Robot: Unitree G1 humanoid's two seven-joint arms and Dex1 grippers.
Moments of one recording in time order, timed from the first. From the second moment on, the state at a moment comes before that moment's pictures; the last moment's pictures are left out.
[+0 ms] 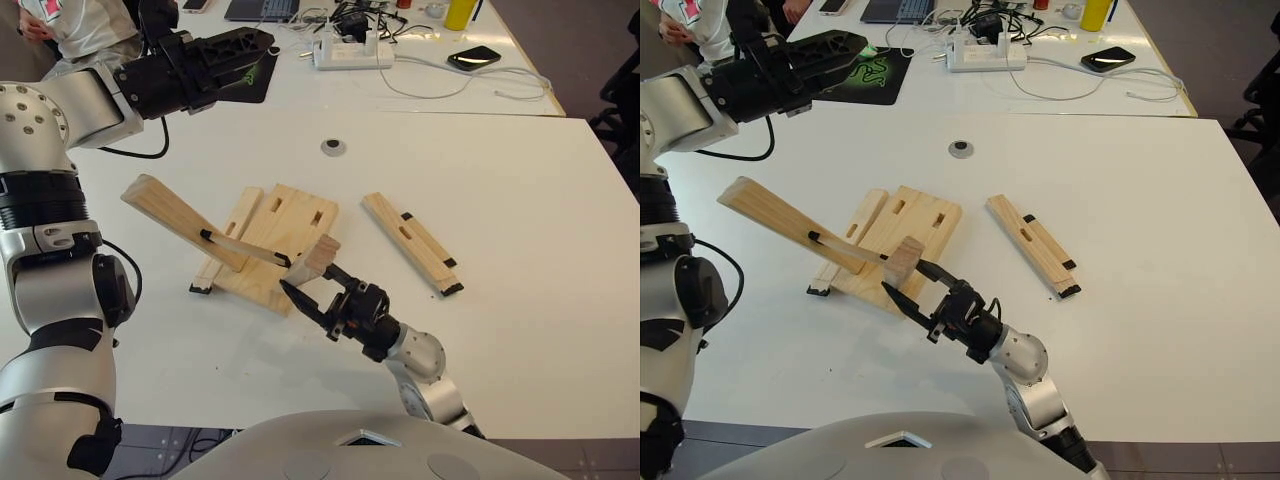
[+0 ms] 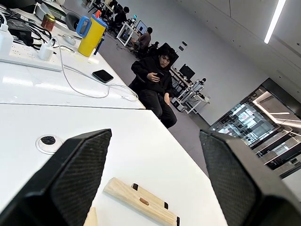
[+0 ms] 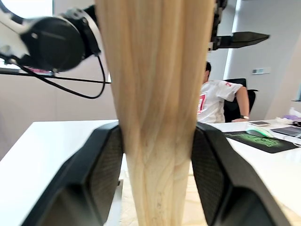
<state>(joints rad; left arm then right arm) -0.99 0.60 0.21 0.43 -1.11 1.20 -0.48 0.24 -0.13 0.44 -0.16 0.17 -0.43 0.62</state>
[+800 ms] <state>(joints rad) -0.96 0.55 0.35 0.34 -1.03 1.27 -0.48 0.24 -0.35 0.37 -0.31 0.36 -0.20 0.71</state>
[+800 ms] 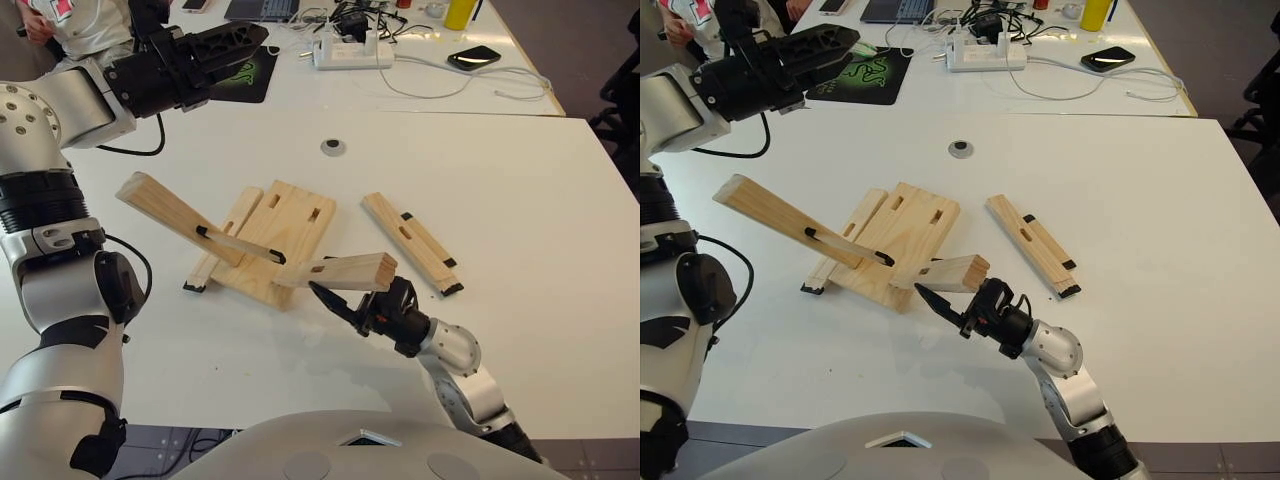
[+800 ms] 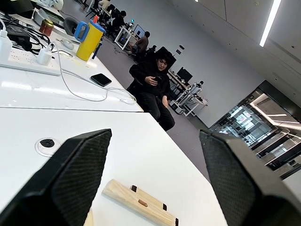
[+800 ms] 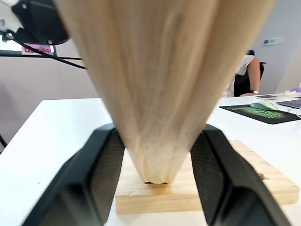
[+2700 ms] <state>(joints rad) 0.00 0.40 0.49 -0.65 -1.66 0.58 0.28 -0.18 -0.69 0.23 -0.61 0.59 0.66 0.83</state>
